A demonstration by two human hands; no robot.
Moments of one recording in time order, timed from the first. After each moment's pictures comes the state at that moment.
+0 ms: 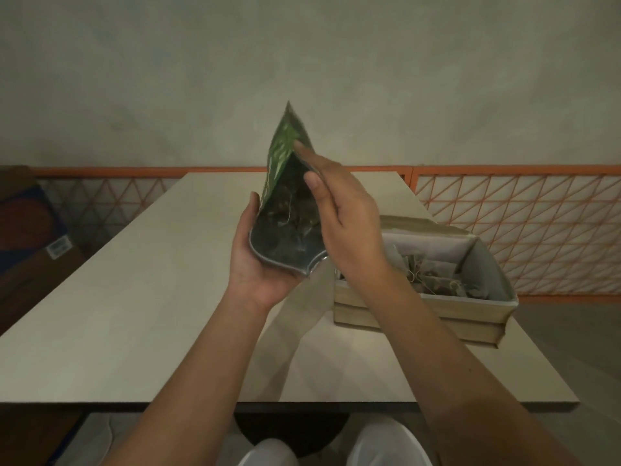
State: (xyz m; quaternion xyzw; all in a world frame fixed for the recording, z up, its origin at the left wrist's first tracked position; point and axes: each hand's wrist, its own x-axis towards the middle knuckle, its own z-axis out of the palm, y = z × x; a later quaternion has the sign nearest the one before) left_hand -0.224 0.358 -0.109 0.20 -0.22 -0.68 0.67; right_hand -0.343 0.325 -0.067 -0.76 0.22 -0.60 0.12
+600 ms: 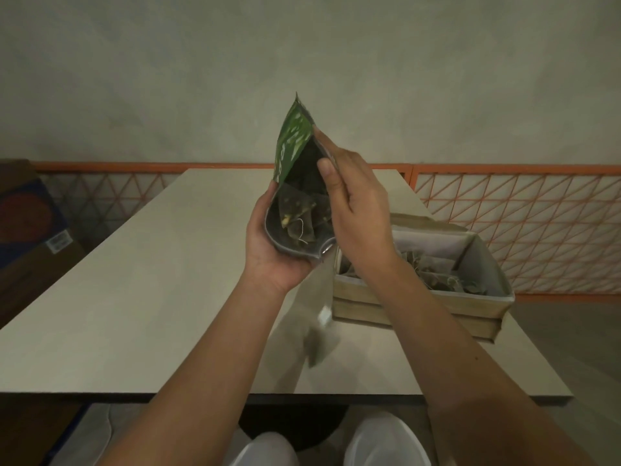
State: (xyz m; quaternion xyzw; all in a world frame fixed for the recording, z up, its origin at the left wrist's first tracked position) left_hand -0.237 0.345 -0.101 0.21 -0.22 -0.68 0.66; right_hand -0.352 0.318 -0.064 -0.75 0.25 -0.60 0.12
